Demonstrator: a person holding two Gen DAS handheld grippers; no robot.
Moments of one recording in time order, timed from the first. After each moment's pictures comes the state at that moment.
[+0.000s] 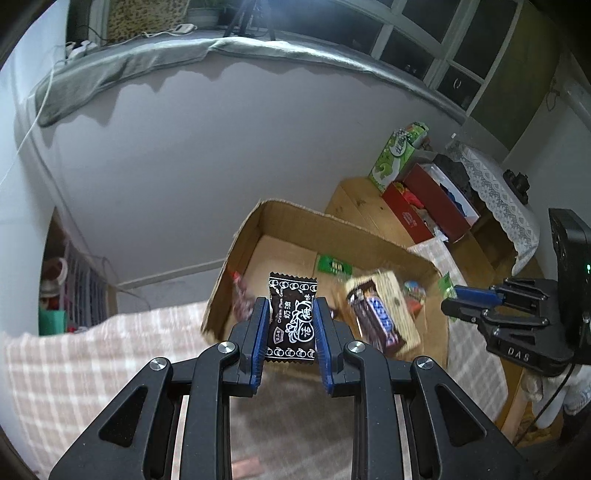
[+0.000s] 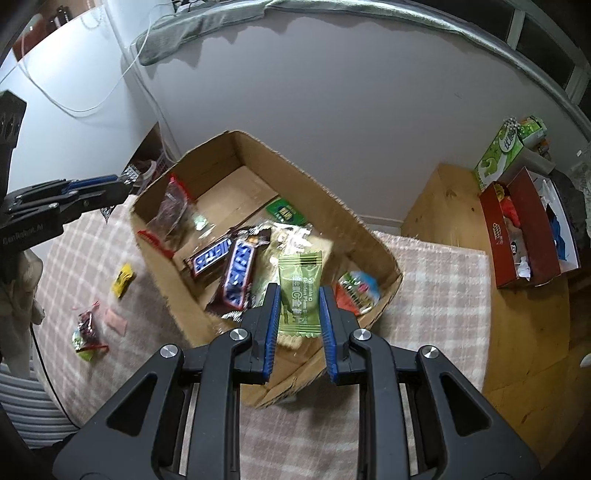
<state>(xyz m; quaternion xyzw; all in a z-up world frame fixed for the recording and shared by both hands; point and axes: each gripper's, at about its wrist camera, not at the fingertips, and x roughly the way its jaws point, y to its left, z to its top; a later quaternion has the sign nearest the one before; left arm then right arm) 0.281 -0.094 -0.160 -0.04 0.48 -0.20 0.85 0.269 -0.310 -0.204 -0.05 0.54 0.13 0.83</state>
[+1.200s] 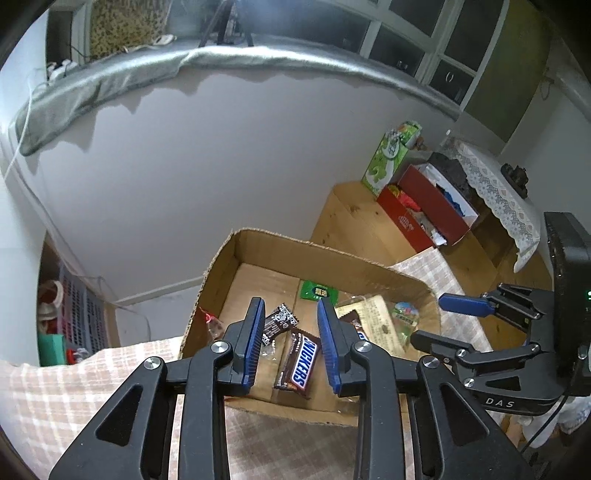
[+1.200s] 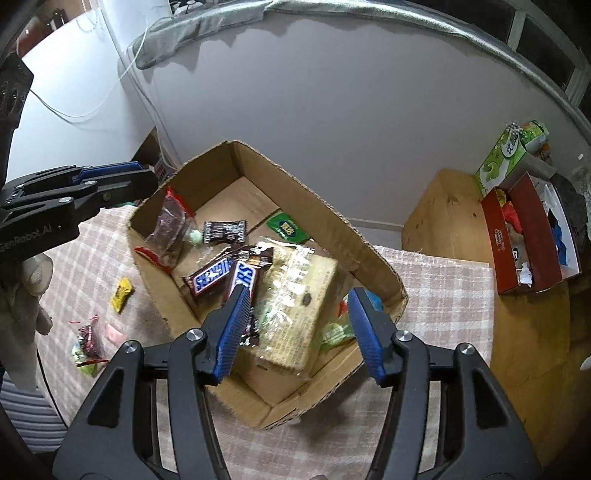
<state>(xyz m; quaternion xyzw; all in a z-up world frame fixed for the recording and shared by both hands) 0.293 -0.119 -0.144 -0.02 0.47 -0.21 0.86 0.278 -0.300 -0.201 -0.05 0.53 0.14 0.83</state>
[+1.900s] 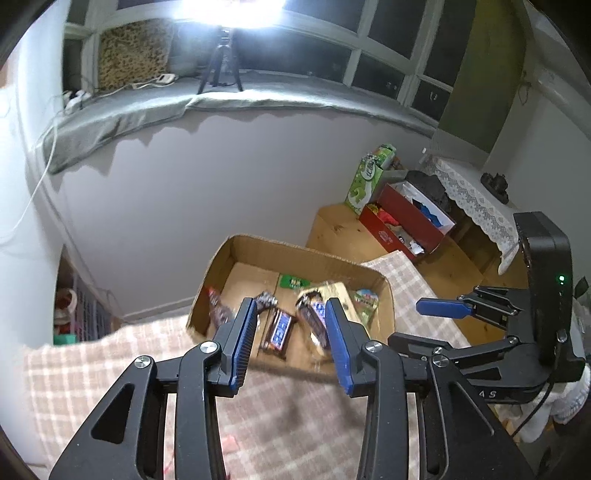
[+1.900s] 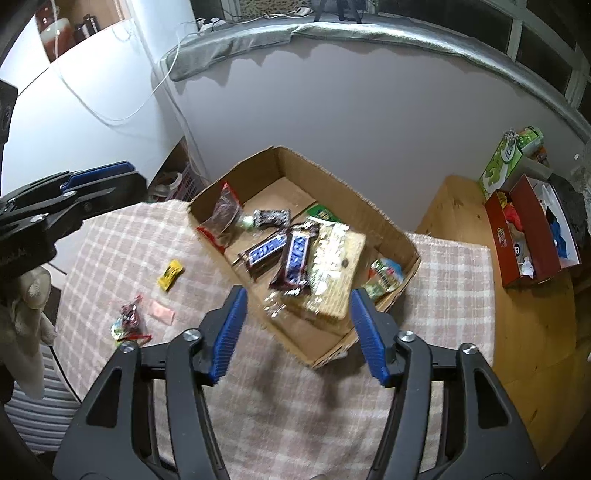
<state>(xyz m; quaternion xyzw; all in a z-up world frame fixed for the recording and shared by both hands) 0.213 -0.096 -0.097 -0.02 0.42 -0.22 0.88 0.208 -0.287 -0.161 -0.03 0.51 0.16 0.85</state>
